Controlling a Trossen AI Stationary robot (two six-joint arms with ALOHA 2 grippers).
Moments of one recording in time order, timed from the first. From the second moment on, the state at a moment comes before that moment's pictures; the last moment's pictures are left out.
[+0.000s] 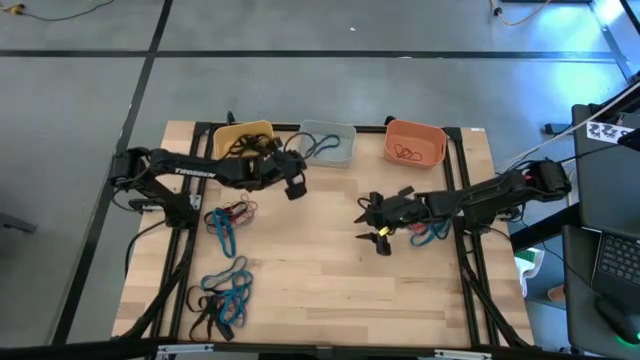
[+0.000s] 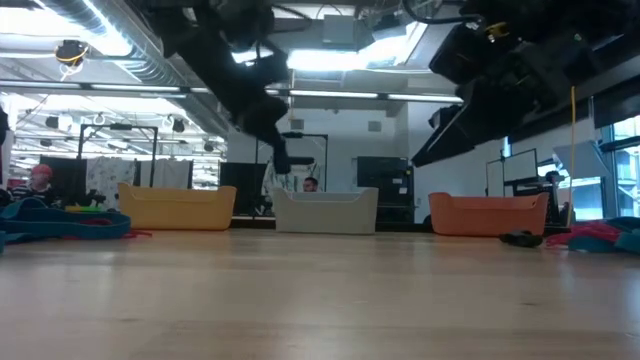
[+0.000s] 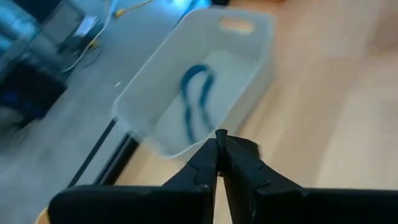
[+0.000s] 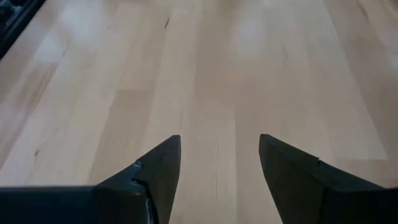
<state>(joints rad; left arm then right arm) 0.20 1.49 0.89 -0.13 -0.56 0.07 0.12 1.35 0.59 0.13 -0.01 0.06</state>
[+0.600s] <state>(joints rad) 0.42 1.33 0.89 -0.25 -0.64 0.05 0.12 1.55 0.59 0.34 0.03 0.02</state>
